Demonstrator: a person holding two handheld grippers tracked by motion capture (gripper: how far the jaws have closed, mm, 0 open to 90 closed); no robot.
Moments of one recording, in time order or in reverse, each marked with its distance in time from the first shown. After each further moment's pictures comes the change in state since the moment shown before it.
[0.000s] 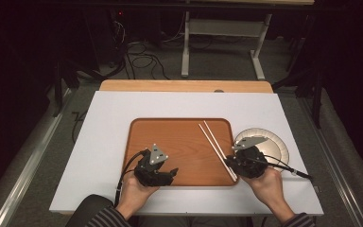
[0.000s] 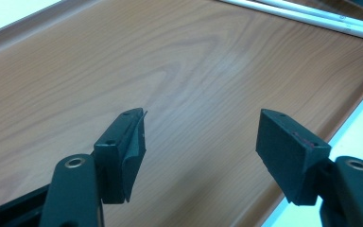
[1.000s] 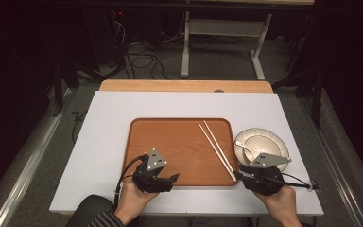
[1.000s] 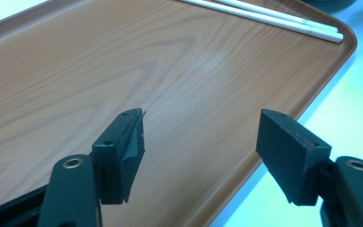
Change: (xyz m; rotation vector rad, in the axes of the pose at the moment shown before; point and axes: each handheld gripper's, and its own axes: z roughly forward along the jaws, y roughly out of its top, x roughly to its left) left arm -0.009 -0.006 -0.012 -0.023 -0.054 -0.002; right arm 0.001 -0.052 -0.021 -0.123 0.003 0.005
